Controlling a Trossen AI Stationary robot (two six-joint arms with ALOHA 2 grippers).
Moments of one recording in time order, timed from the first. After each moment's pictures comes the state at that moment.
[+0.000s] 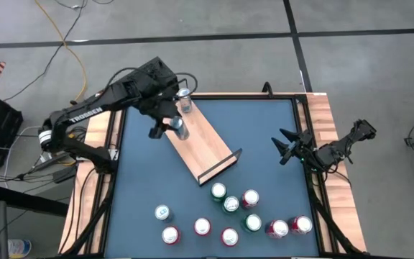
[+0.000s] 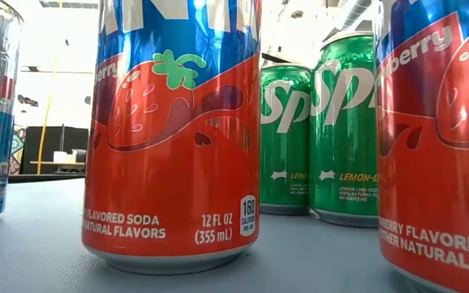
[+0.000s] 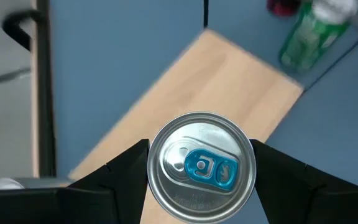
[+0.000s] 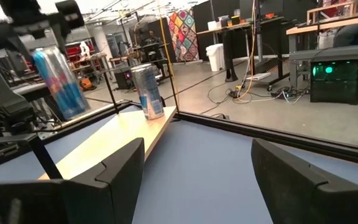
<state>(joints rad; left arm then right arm) 0.49 1.34 1.36 -0.86 0.35 0.63 0.56 0.01 0.01 -0.02 1.31 0.24</state>
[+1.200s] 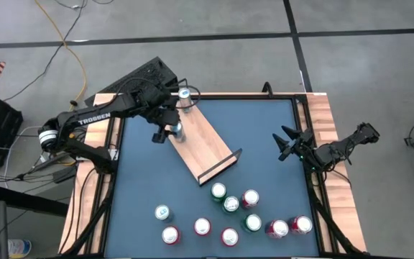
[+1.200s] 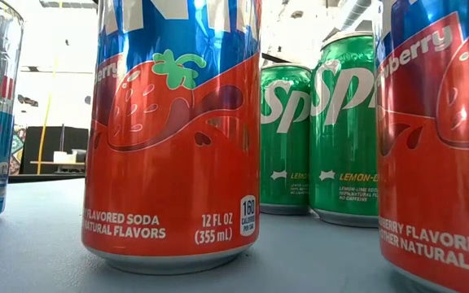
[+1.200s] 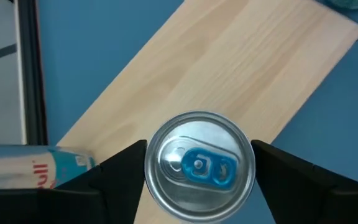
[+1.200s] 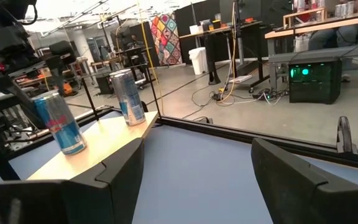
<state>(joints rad) 0.50 1.34 1.13 -0.68 0.23 0.69 0.47 0.01 0.01 -0.02 1.31 0.24</state>
